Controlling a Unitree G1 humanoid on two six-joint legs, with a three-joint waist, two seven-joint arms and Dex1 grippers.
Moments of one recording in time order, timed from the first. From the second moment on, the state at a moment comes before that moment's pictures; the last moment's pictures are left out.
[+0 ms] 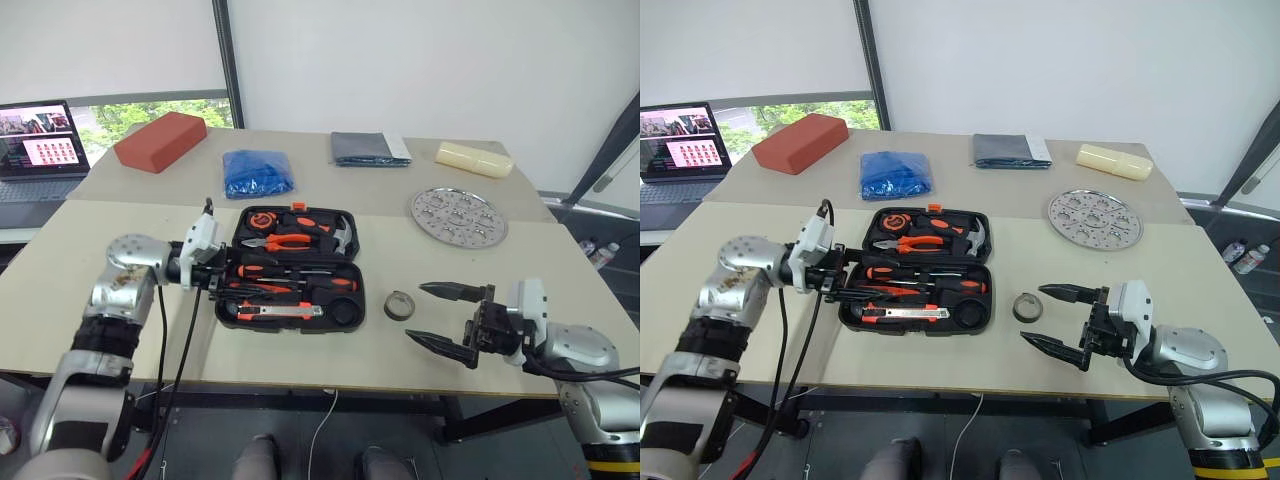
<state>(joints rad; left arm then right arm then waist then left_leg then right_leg) -0.66 0.63 -0.08 0.47 -0.37 0.02 -1.49 -0.06 -0.66 -0.17 -0.20 0.55 0.09 1.13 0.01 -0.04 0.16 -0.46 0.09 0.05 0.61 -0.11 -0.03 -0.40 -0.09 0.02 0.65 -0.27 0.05</state>
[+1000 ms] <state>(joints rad) -0.46 0.51 0.00 0.40 -0.34 -0.02 -1.31 0.06 -0.64 -0.21 -0.25 0.53 0.09 1.03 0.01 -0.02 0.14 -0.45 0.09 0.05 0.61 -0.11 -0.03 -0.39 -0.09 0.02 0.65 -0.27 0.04</state>
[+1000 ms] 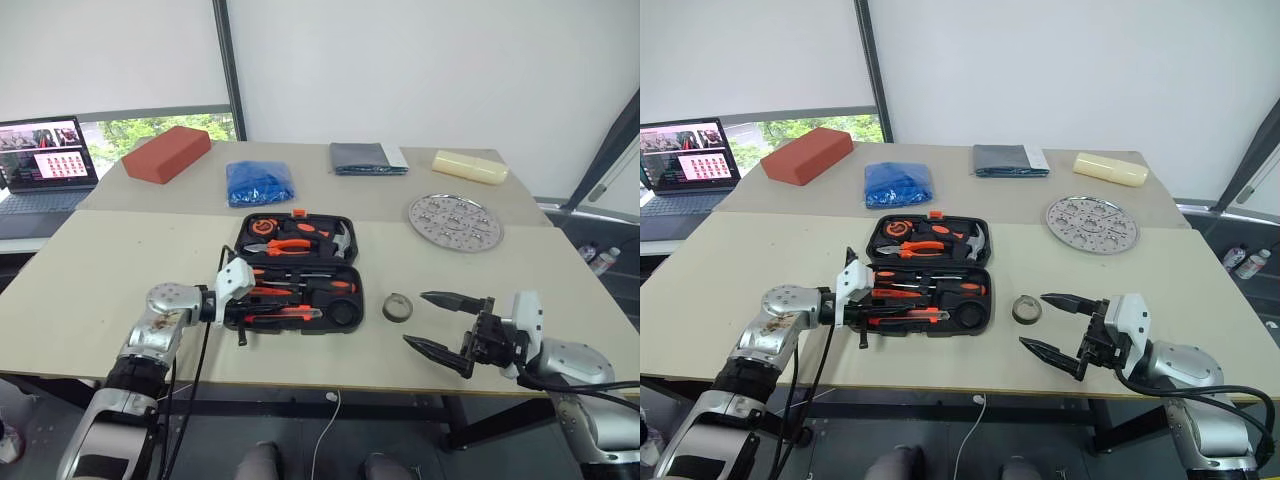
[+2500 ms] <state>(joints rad) 0.08 0.58 0.19 -0.20 -0.59 0.02 -1.21 -0.65 -0.82 0.43 0.02 0.01 0.51 1.19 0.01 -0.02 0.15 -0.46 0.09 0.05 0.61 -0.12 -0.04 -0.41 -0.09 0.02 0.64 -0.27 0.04</state>
